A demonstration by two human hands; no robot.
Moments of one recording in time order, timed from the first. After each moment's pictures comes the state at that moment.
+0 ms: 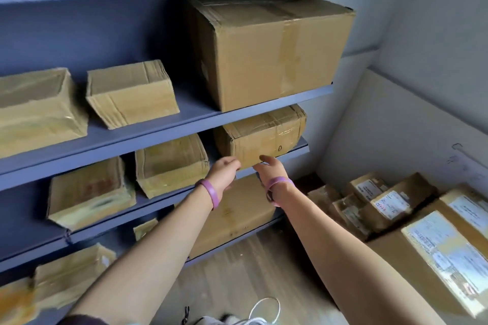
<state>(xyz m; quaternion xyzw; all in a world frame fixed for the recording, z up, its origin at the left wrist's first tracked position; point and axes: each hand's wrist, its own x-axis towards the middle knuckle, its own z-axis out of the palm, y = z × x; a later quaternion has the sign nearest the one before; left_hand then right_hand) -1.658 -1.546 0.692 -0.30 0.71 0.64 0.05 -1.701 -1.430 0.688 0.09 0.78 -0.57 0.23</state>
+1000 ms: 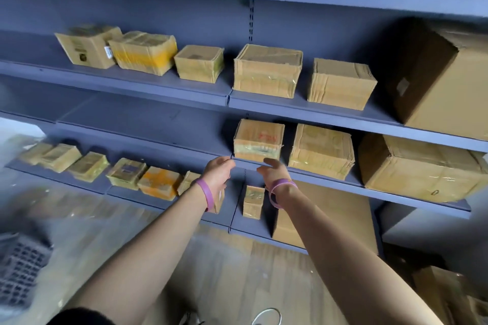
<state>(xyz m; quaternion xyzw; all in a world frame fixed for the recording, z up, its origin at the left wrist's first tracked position) -1.323 -1.710 0.712 -0.51 0.55 0.63 -0.20 -1.452 -1.640 0.693 -0.19 0.76 -0.48 0.39</state>
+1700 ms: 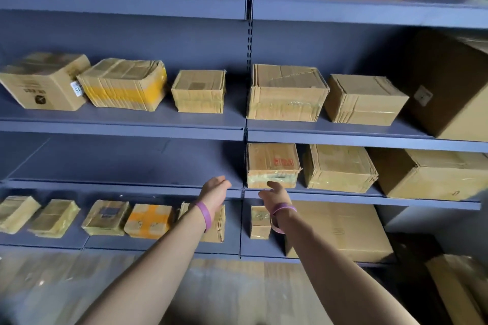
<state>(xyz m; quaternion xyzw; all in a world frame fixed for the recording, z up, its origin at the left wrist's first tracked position) -1.311 -1.897 0.682 -0.49 0.59 0.63 -0.12 -1.419 -1.784 0.668 -0.10 0.81 -0.46 0.35</state>
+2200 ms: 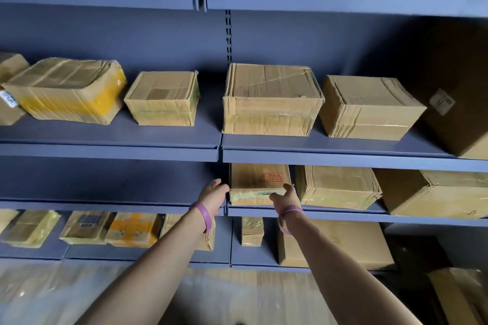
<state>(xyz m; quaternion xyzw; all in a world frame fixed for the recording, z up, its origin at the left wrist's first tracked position) -1.424 -1.932 0.640 -0.51 0.56 0.64 -0.08 -1.547 -1.801 0.625 -0.01 0.82 -0.46 0.34</state>
